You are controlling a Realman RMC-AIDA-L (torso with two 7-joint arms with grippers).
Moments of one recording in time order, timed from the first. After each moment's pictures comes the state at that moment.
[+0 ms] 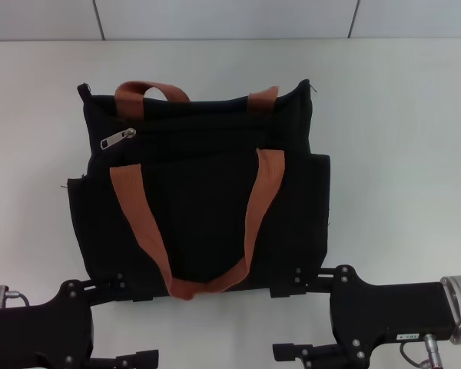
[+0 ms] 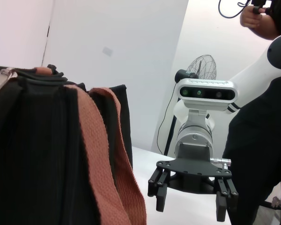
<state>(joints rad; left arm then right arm) -0.26 -1.95 1.09 0.41 1.68 1.84 -0.96 0.49 2.09 -0.77 -0.26 -2.06 -1.74 0.82</state>
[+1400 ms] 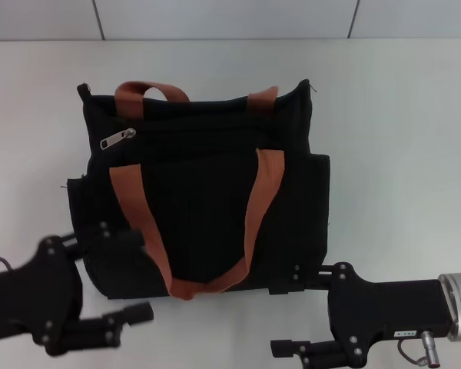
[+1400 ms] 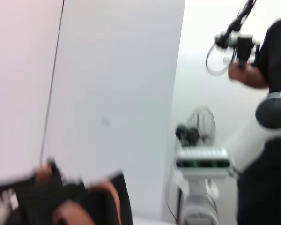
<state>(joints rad) -0.27 -1.98 0.89 0.41 1.66 2.00 -0.88 0.50 2.09 -0.77 -0.26 -2.06 -1.73 0.82</state>
